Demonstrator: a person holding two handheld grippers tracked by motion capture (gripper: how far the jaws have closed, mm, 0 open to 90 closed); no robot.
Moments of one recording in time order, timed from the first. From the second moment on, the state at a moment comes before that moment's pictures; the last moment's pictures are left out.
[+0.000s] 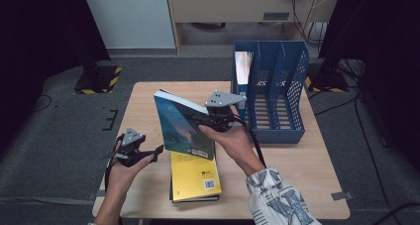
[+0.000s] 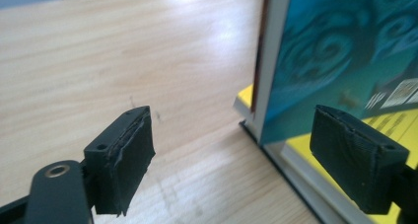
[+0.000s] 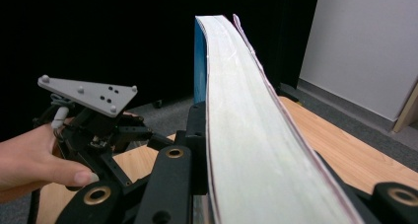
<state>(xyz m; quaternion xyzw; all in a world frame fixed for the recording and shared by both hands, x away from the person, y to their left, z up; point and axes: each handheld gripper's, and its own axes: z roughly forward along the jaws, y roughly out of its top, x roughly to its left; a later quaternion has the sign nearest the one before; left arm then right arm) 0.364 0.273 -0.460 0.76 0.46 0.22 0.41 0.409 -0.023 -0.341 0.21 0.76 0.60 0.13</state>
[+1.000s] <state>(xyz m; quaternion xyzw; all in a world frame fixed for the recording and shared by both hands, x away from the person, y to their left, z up) 0.355 0.303 -0.516 0.77 0.51 0.19 0.35 0.404 -0.028 -0.323 0.23 0.76 0.59 0.15</state>
